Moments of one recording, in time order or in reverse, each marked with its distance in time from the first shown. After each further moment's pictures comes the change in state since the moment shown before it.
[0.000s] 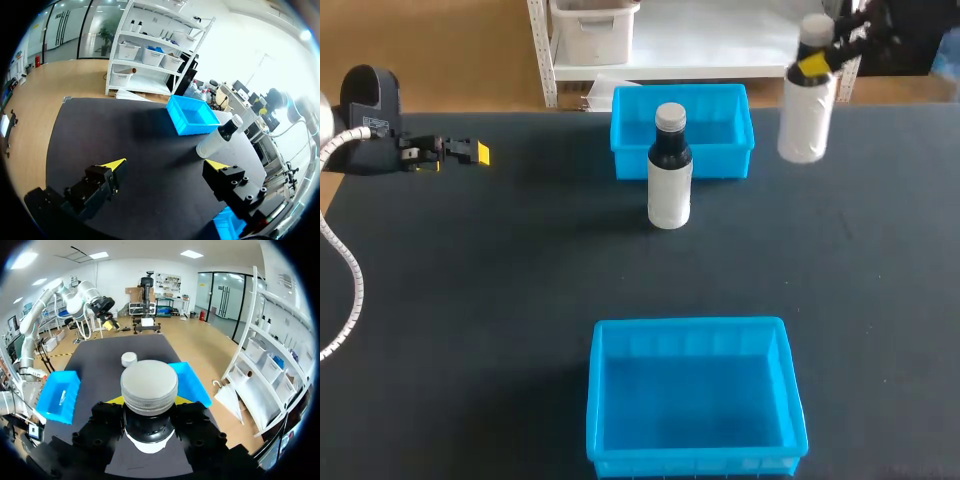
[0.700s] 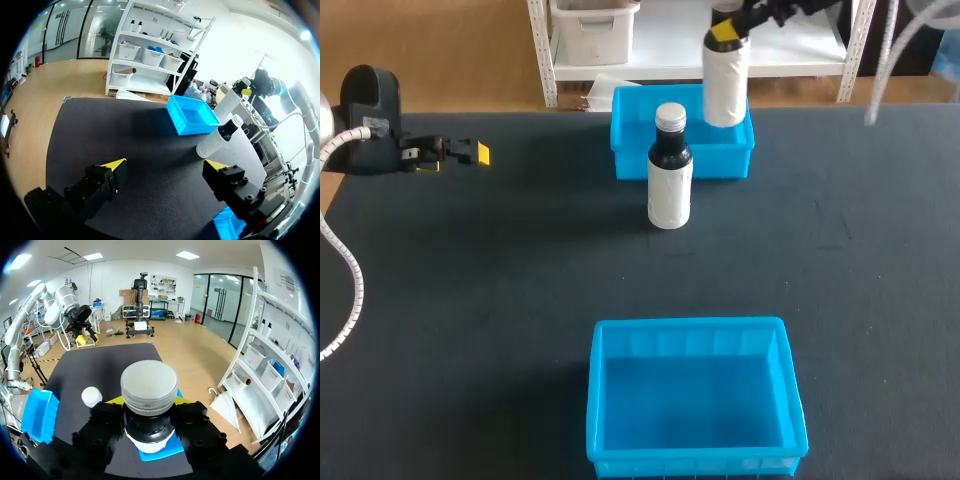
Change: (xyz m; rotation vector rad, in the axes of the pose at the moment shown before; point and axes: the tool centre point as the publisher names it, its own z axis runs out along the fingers) left arm 0.000 0.000 0.000 0.000 0.000 0.000; right arm -0.064 -0.056 0.094 0.036 -0.021 0.002
